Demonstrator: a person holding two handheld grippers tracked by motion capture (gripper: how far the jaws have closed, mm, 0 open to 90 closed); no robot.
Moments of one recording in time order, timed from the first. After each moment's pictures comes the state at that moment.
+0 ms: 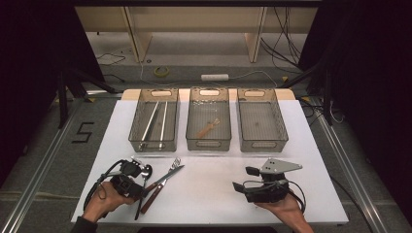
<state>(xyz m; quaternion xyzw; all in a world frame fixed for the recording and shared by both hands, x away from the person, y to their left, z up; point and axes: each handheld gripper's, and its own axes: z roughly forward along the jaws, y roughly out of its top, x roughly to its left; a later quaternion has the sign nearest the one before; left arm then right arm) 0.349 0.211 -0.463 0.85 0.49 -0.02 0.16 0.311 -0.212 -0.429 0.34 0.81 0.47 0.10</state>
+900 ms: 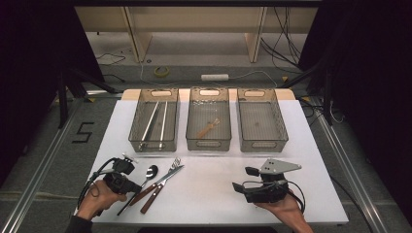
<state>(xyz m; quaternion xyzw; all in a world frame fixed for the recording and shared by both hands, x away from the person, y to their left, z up) 0.356 0.231 -0.467 0.84 0.52 -0.02 0.17 0.311 -0.210 -0.430 0.34 0.81 0.46 0.10</state>
